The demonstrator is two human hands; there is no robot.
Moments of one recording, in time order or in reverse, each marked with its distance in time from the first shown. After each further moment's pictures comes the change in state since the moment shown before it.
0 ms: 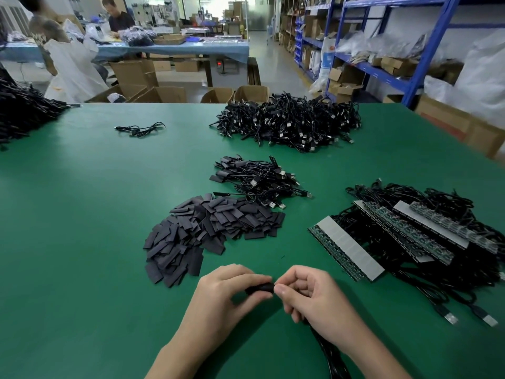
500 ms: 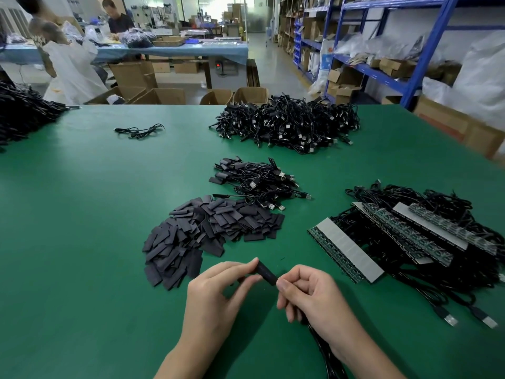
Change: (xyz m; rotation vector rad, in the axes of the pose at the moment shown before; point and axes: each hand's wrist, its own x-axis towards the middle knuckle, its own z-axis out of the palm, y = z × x) left_hand 0.001 0.007 0.004 -0.028 0.269 -0.126; right_hand 0.005 0.008 0.006 0.152 0.070 0.003
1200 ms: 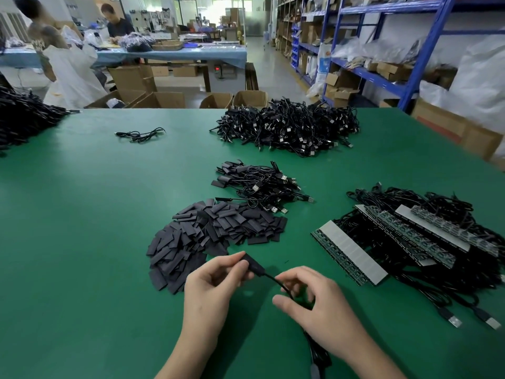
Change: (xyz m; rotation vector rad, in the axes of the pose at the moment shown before) left_hand 0.009 -0.003 0.000 -0.667 0.066 -0.606; right_hand -0.006 -0.007 -0.002 -0.526 0.068 -0.195
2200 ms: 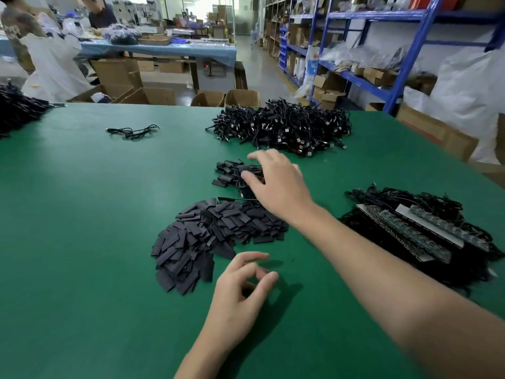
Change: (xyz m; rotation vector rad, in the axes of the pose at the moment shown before) left_hand -0.001 0.000 -0.006 0.441 -0.297 0.236; right_hand 0.171 -0.108 0.001 -0.626 0.217 -0.195
